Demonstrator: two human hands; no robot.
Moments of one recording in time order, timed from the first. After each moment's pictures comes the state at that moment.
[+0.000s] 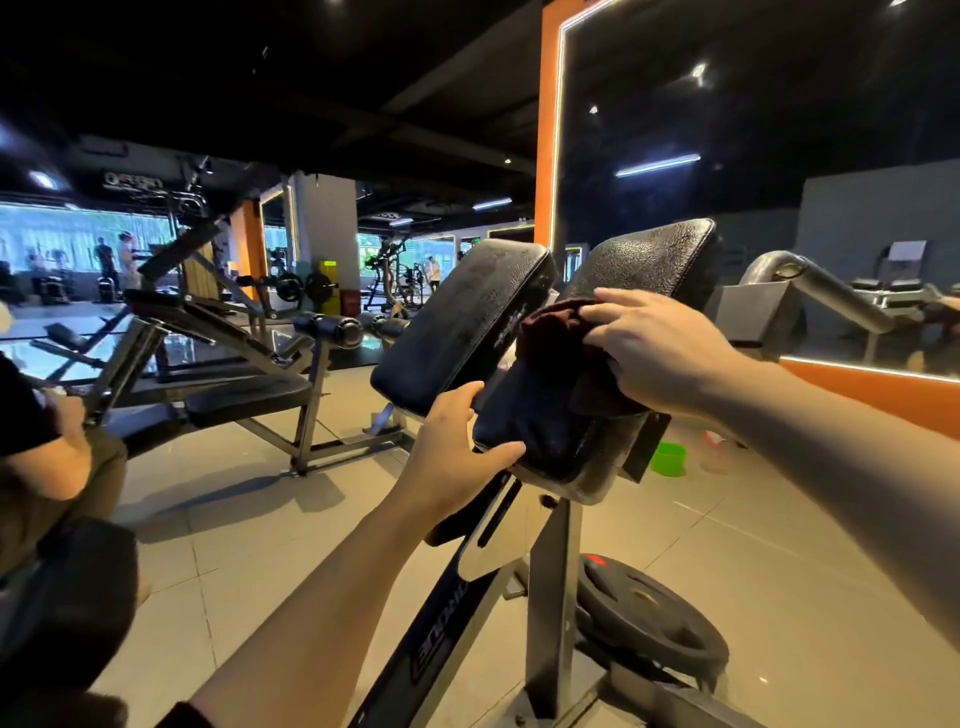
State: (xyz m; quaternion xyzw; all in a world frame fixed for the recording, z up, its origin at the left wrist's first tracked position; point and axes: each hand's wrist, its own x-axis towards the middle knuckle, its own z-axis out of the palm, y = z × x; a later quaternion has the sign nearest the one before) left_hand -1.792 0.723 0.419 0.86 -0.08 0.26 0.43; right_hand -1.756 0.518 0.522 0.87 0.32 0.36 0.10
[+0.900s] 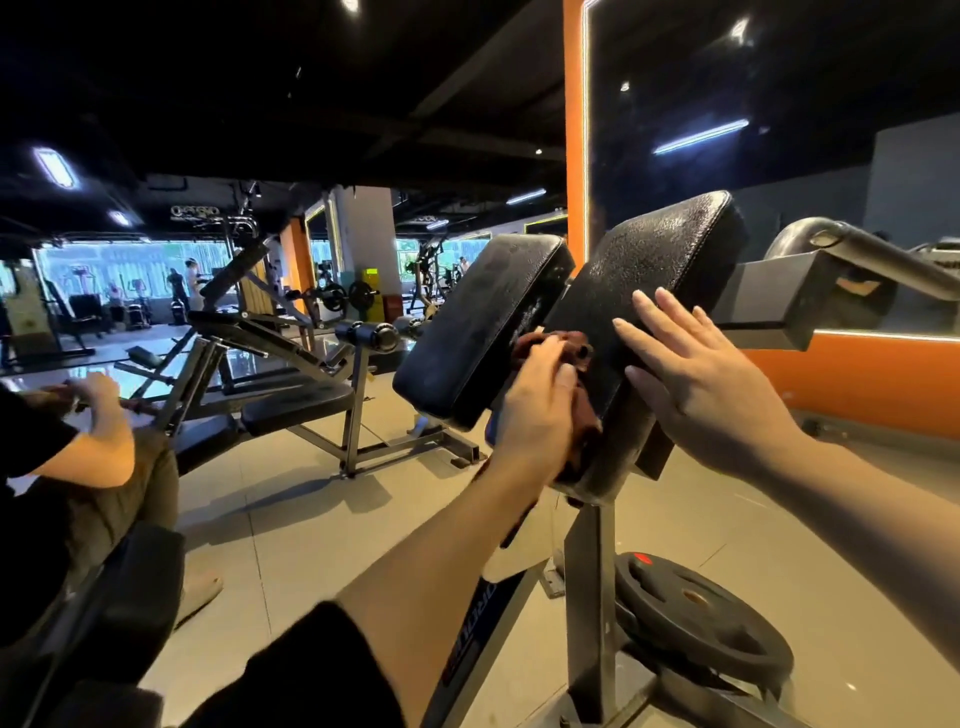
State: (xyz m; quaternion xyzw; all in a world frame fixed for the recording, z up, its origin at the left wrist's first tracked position) left_hand -1.762 0.652 0.438 0.80 -0.13 0.29 0.50; right_hand -1.730 0.477 0.456 0.83 0.32 0.45 -0.08
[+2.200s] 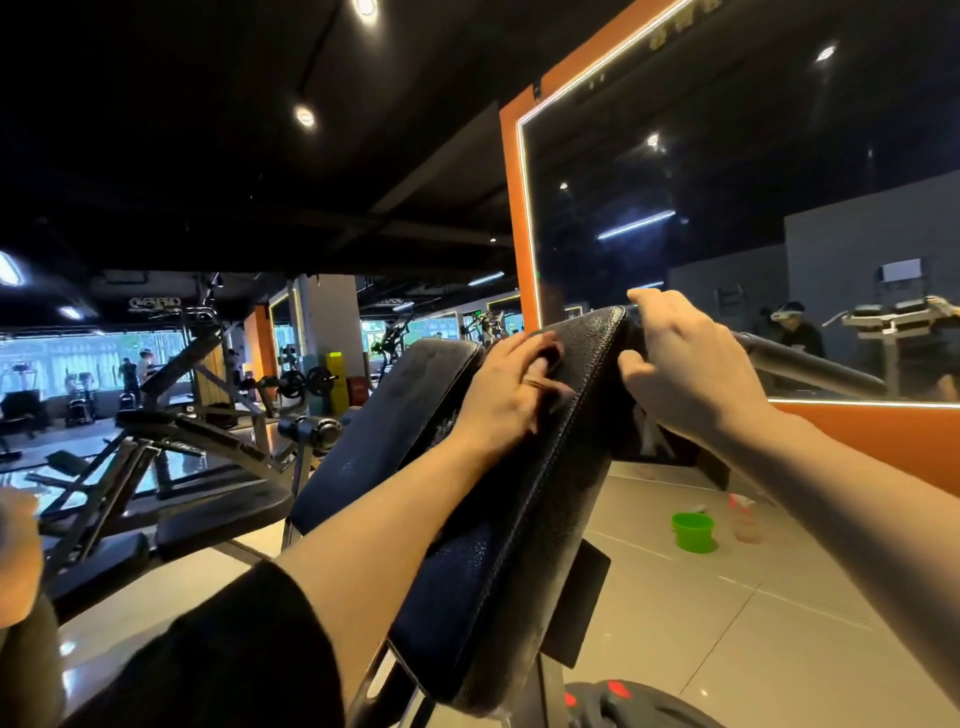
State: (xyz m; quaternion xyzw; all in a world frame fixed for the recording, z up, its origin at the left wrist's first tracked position) left_hand -1.657 0.600 0.558 0.84 -0.24 0.36 0.33; right_hand -1.672 0.426 0.567 0.83 0.16 0.50 -0.20
